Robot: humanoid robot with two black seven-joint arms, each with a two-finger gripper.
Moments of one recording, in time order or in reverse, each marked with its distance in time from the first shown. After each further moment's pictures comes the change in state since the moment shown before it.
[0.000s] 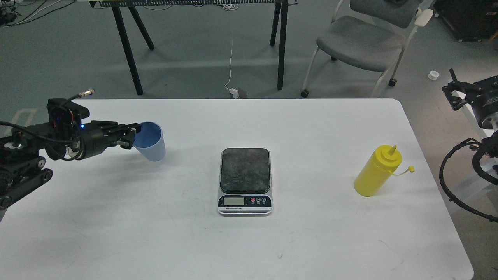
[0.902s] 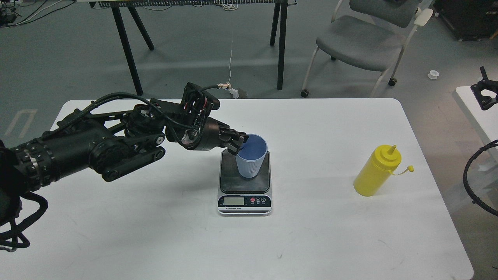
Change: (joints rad) left arm -0.237 -0.445 0.112 -0.051 0.008 -0.307 0.144; right arm -0.035 -0.081 0.038 0.018 0.003 0.000 0.000
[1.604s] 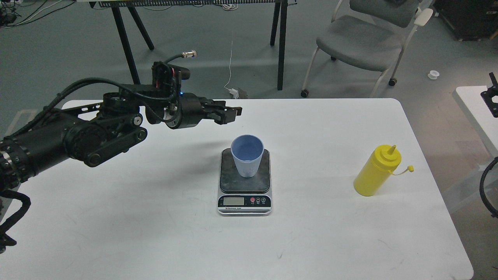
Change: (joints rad) left arm 0.010 0.118 -0.157 0.012 -0.360 0.054 -0.010; right arm -0.145 -0.129 0.011 0.173 0.006 0.000 0.000
